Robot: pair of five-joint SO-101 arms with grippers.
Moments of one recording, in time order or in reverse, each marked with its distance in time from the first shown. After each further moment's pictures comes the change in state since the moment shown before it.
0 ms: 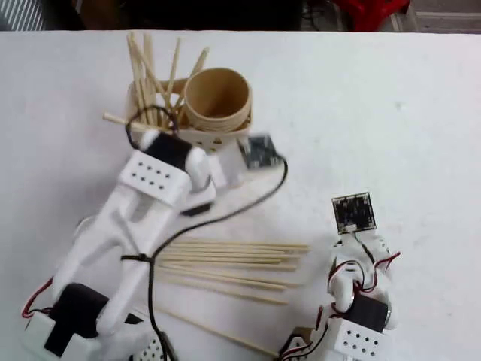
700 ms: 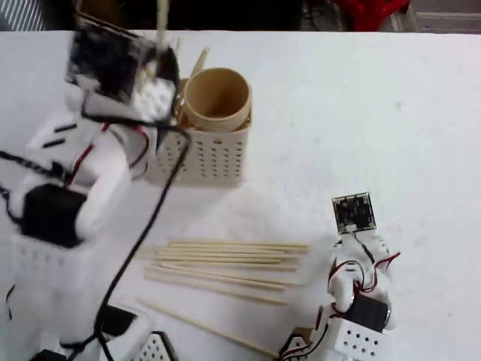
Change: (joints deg) left arm -9.8 -24.8 -9.8 -36.3 37.0; right arm 0.0 0.0 0.0 0.0 0.0
